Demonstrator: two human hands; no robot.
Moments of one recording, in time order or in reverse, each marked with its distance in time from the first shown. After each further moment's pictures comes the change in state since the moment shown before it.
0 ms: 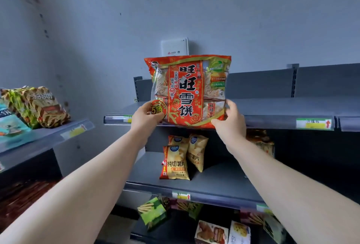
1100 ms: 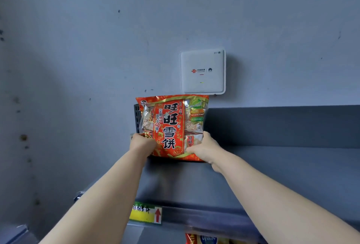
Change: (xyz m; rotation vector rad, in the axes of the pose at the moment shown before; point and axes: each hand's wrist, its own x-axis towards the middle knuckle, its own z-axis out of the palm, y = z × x) left_hand 0.412 -0.125 -0.021 0.135 0.064 -0.363; right_hand 0.238 -0.041 0.334 -0.044 -0.482 0.206
